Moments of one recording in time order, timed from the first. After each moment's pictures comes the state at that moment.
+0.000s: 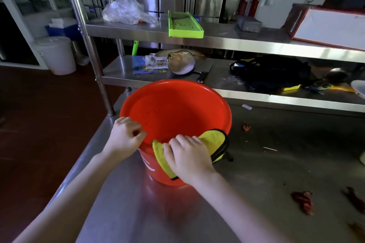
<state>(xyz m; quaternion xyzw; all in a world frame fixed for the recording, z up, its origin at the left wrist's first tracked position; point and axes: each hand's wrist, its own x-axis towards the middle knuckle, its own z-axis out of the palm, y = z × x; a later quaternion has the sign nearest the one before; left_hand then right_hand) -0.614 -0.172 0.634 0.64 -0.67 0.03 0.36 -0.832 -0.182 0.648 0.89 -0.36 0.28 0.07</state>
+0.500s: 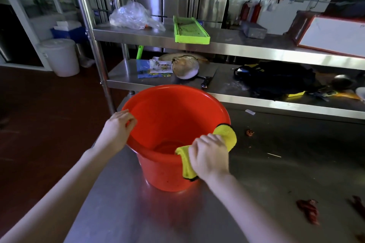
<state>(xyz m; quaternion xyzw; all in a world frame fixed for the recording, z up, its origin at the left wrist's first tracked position) -0.583 -0.176 0.651 0.71 -0.61 0.01 0.36 -0.848 -0.209 0.642 0.83 -0.45 0.33 0.06</state>
